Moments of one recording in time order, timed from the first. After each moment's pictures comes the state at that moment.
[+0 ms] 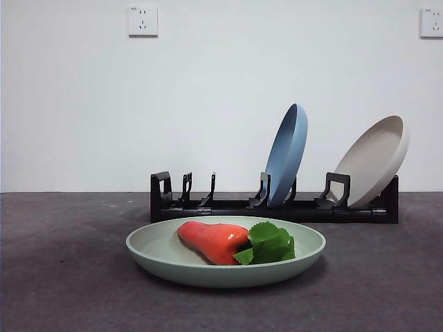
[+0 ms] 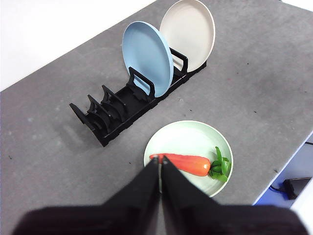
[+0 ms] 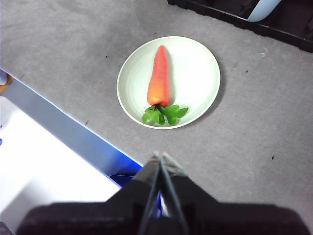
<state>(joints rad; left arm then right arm) -1.07 0.95 1.55 -1.17 -0.41 -0.12 0.84 0.79 1.19 -1.18 0.03 0.24</state>
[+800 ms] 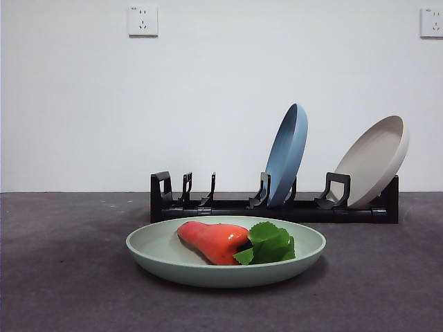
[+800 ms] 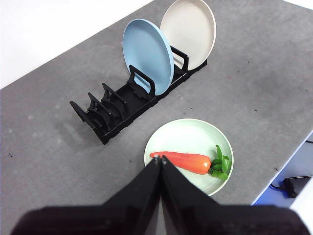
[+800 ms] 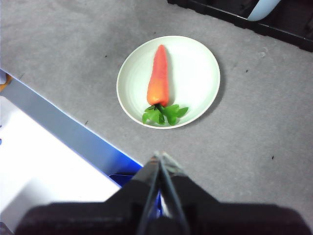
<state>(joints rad) -1.07 0.95 1.55 -1.17 -0.41 -0.12 0.84 0.79 1.19 -1.18 0.03 0.24</state>
